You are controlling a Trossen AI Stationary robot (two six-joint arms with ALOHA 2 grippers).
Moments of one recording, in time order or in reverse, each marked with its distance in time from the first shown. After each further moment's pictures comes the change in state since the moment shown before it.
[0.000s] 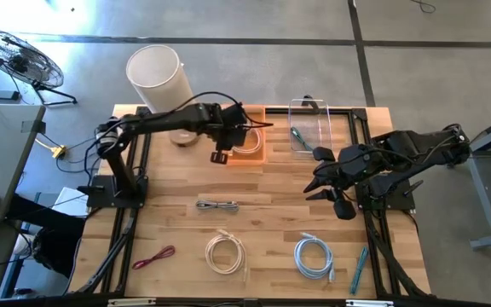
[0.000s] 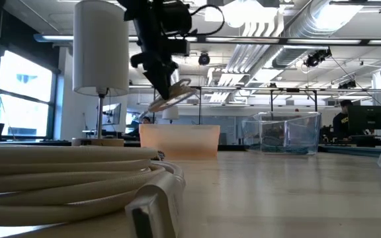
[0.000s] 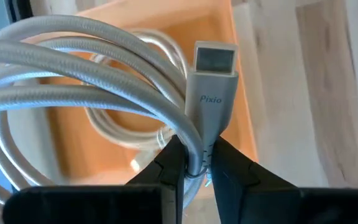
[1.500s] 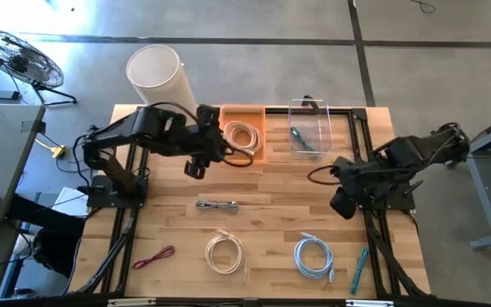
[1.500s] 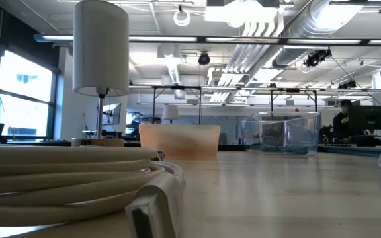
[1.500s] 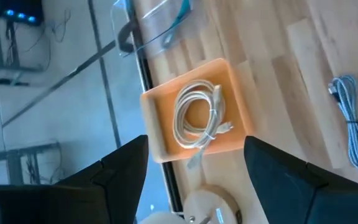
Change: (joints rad) left arm -0.439 -0.062 0.743 -0.659 -0.448 -0.171; right arm 0.114 0.007 0.000 -0.474 0.045 0.992
